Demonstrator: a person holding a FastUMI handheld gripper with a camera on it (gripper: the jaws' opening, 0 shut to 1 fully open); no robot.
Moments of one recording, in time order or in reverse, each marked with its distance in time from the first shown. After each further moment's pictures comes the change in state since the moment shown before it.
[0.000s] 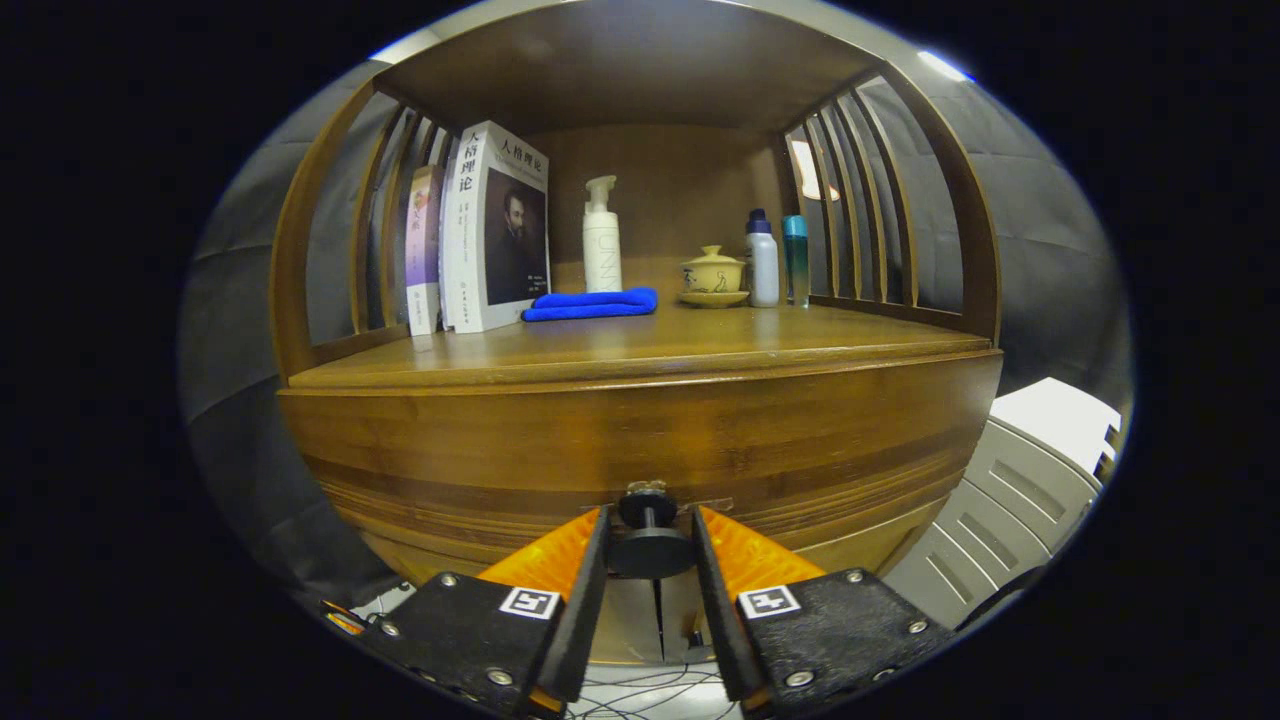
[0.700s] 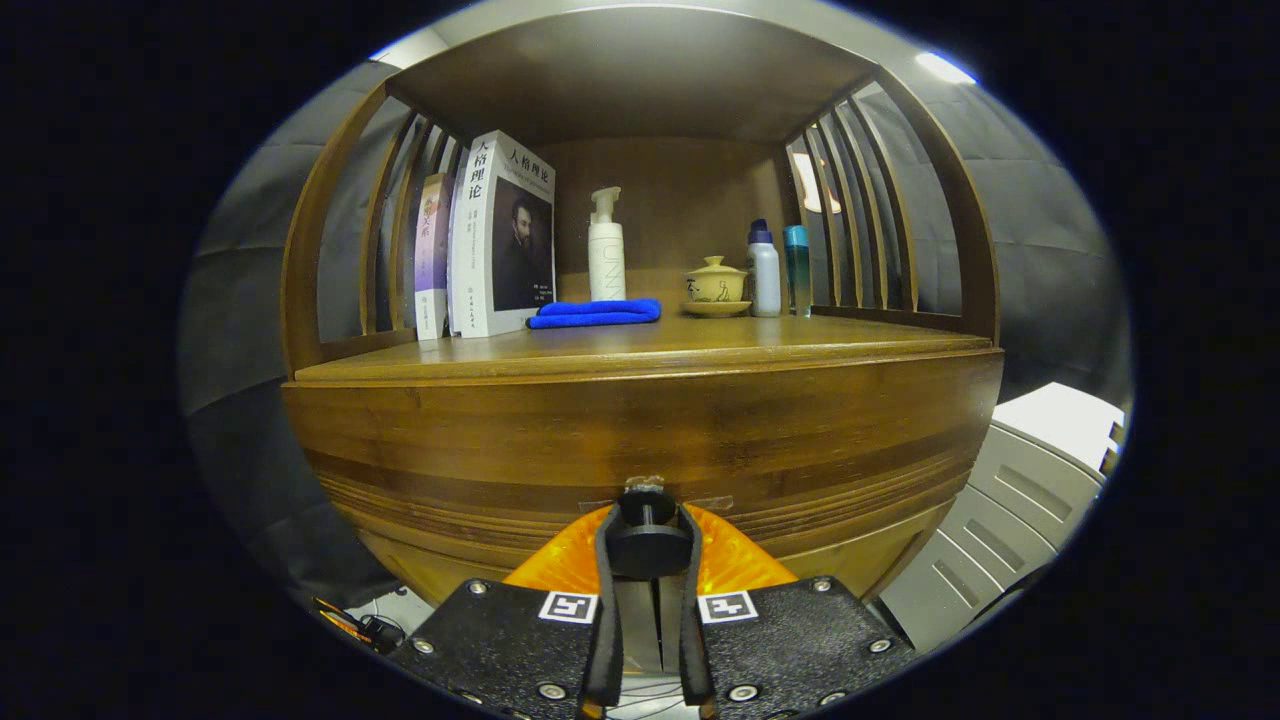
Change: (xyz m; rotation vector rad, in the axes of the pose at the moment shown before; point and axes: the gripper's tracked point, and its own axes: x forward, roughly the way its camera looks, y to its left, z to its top) arm -0.003 -0.002 -0.003 -0.018 -0.062 0.019
